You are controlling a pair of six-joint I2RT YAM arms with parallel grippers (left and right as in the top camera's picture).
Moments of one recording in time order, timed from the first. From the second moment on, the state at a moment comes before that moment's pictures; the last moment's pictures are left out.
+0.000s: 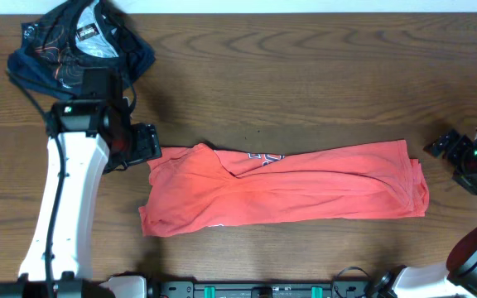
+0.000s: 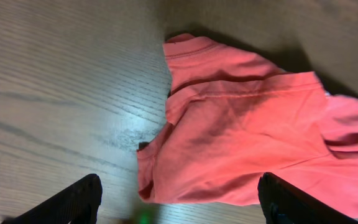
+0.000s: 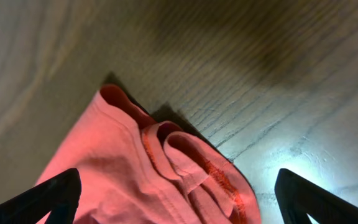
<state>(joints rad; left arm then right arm) 0.02 1.44 1.31 -1.27 0.02 -0.28 -0.65 1.69 1.12 -0.84 -0.31 0.11</state>
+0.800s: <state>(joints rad) 0.02 1.41 1.31 -1.30 0.02 -0.33 -0.63 1.90 1.11 -0.98 -0.51 -0.20</state>
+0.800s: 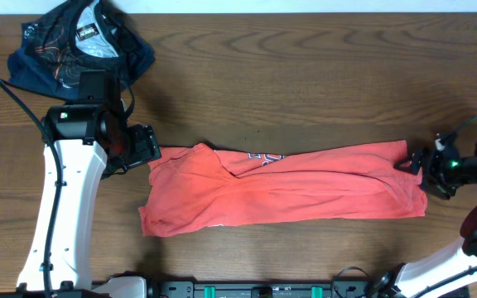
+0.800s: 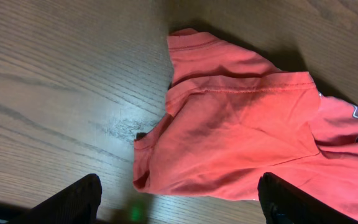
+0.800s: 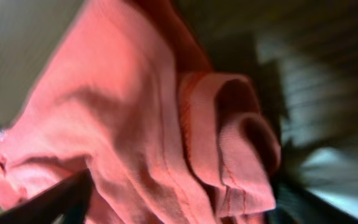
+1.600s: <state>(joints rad) 0.02 1.41 1.31 -1.31 0.02 -0.33 -0.56 1.75 1.23 -1.08 -0.21 0.09</state>
